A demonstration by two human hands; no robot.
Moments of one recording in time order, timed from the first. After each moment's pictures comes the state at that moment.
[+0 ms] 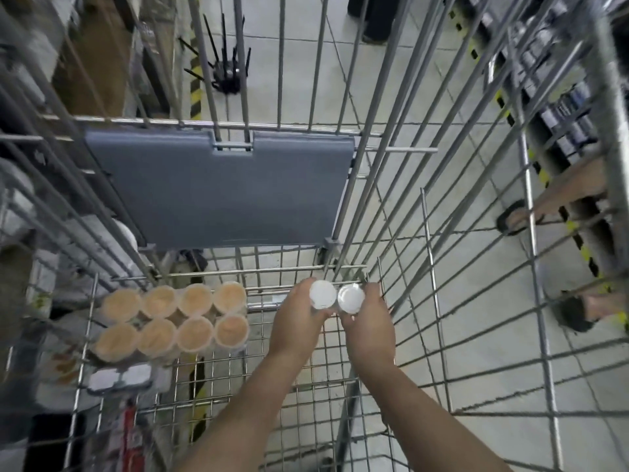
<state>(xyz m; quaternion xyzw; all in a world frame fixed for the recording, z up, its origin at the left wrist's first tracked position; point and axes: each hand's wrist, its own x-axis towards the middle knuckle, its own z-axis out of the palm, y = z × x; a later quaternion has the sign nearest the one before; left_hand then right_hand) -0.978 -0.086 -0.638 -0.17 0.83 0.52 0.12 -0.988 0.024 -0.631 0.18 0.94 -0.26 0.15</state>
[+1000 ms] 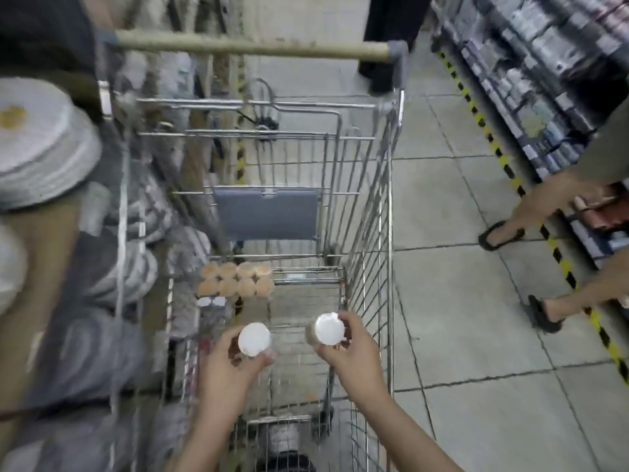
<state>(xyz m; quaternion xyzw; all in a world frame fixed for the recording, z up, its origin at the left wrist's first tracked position) -0.756 -0.115 -0.385 -0.34 0.74 0.58 0.02 -0.819 0.063 -0.383 0.07 0.82 -0.53 0.20</state>
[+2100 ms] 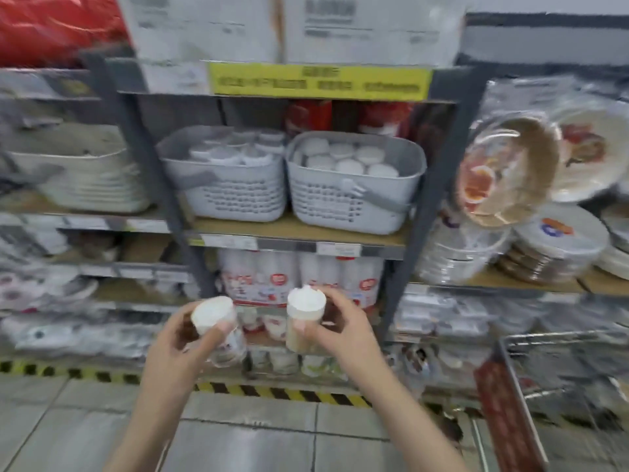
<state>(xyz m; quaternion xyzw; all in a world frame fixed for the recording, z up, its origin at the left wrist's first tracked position) -0.034 0.322 -0.096 -0.69 0.29 0.26 -0.61 -0.207 0.199 -0.120 -0.65 0.37 -0.31 0.59</state>
